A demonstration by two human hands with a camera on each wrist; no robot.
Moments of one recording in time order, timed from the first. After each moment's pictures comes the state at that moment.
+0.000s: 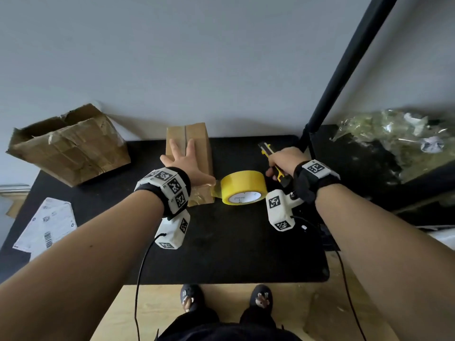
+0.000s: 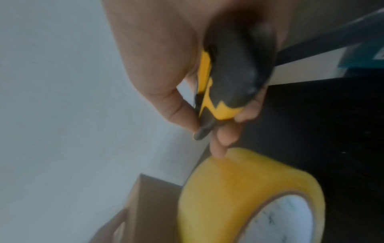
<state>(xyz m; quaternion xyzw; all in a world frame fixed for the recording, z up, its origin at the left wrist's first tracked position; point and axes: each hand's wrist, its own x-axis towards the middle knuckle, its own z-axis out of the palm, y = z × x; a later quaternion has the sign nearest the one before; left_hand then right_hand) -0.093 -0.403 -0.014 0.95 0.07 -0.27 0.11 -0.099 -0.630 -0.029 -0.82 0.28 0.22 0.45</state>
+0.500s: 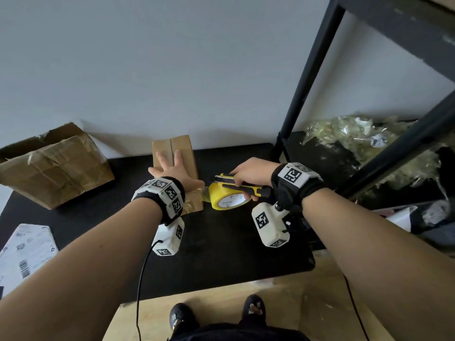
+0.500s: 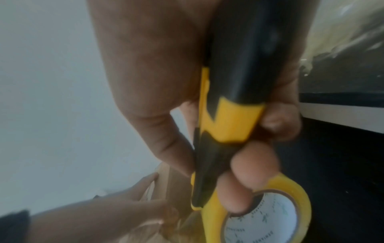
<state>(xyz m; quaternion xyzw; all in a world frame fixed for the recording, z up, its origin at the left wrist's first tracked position) -0.097 -0.401 -0.011 0.96 0.07 -0.25 0.13 -0.141 -0.578 0.036 -0.86 0.11 0.37 0.33</state>
